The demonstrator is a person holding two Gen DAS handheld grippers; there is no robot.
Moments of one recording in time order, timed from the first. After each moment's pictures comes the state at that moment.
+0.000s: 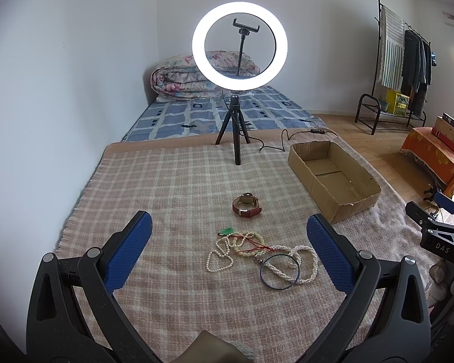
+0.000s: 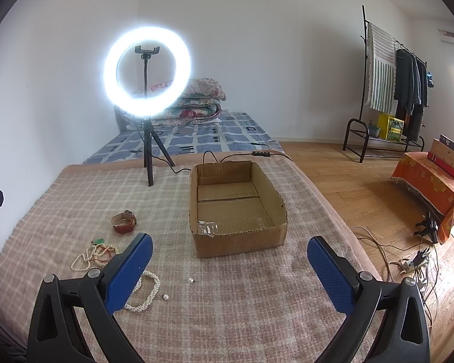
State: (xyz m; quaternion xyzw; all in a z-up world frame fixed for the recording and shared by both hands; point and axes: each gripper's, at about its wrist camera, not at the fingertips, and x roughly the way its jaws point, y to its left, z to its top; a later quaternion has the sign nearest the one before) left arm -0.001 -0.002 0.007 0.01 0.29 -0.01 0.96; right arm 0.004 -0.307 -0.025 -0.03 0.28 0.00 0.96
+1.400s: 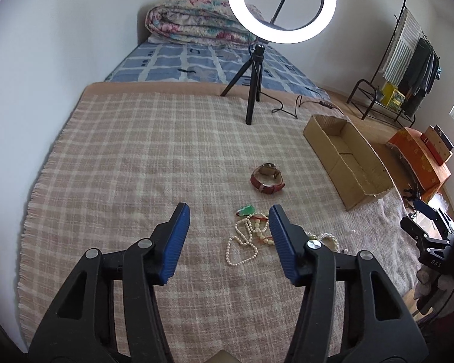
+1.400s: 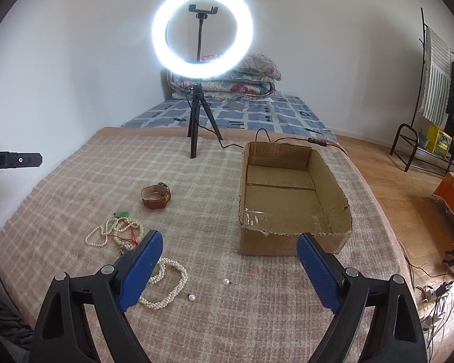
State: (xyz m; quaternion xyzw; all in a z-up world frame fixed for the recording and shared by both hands) left arm 0.092 0.091 -0.058 -0.09 0.42 -0.07 0.90; right arm 0.057 -0.270 -0.060 -0.08 0.34 0.13 0.93
